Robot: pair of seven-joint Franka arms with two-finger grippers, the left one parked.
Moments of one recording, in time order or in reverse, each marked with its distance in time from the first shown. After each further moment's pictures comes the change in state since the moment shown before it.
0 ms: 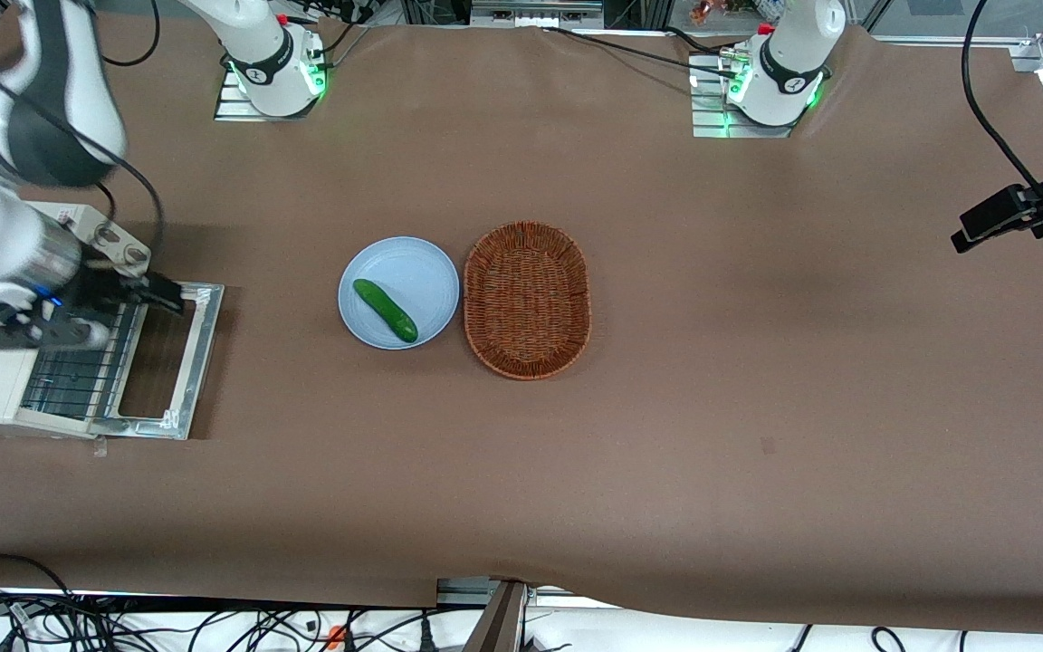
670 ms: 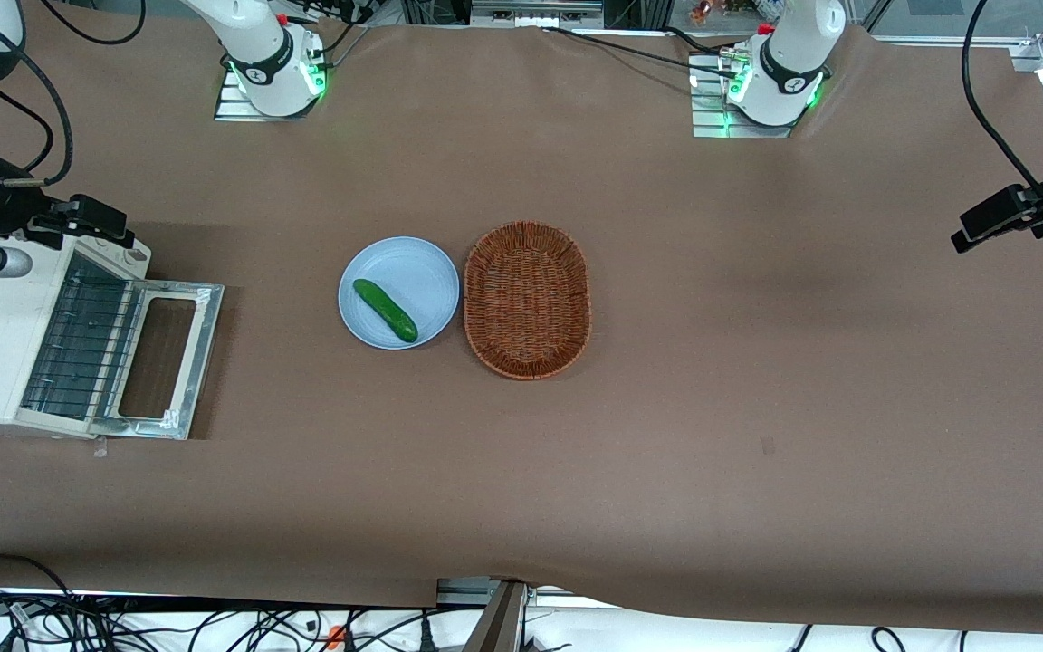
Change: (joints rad) arm -0.137 -0.137 0.109 -0.045 -0.001 -0.101 -0.001
